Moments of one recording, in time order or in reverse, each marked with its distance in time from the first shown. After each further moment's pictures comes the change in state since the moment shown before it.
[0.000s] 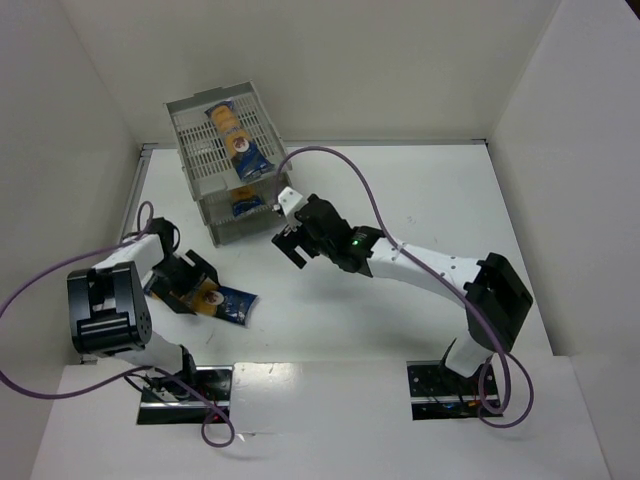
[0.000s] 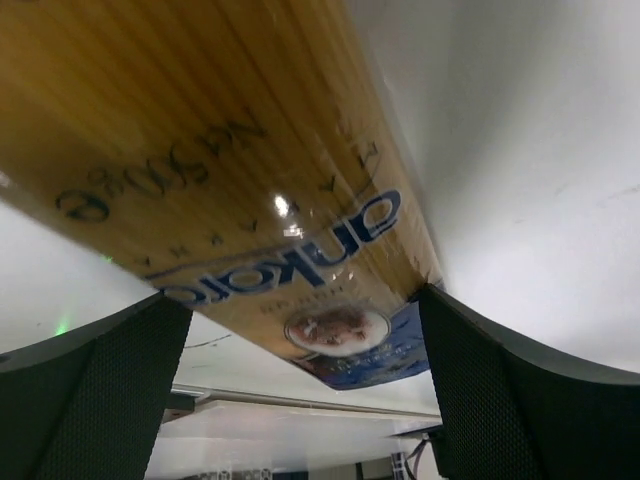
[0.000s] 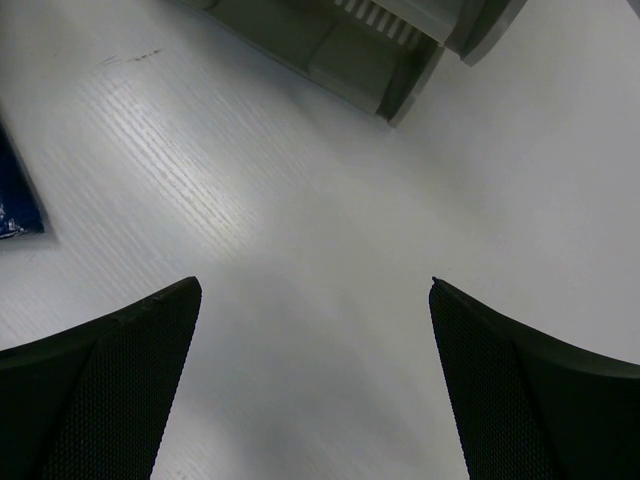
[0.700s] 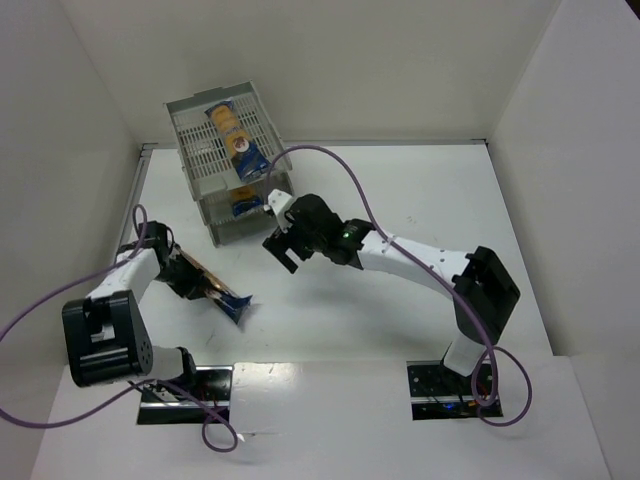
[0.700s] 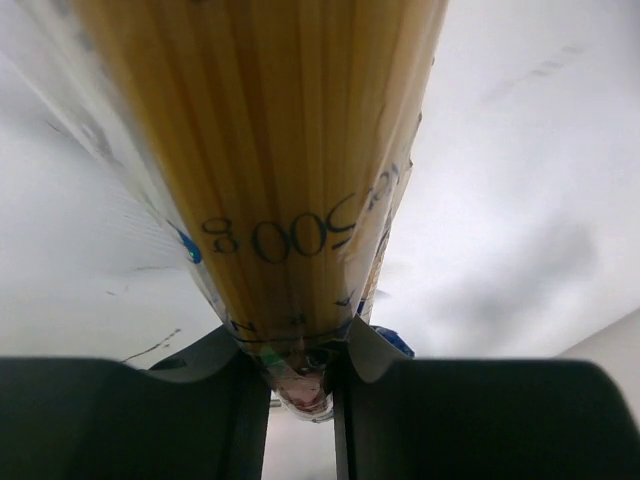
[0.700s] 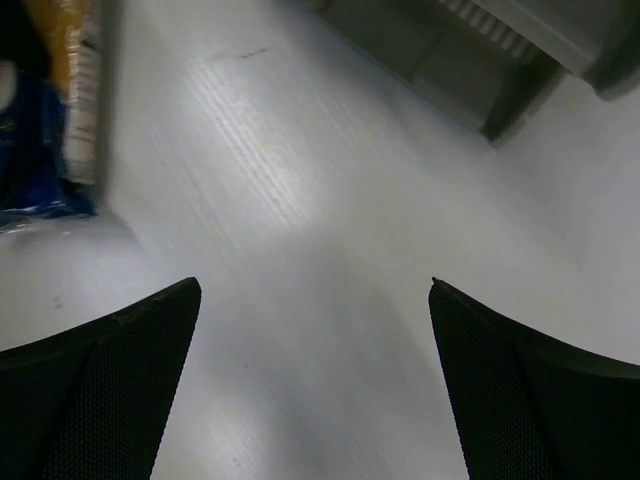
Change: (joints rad) left arm 0.024 -0.141 -0.083 0.100 0.160 0.037; right arm -0.010 0.074 0.082 -0.069 -0.161 0.034
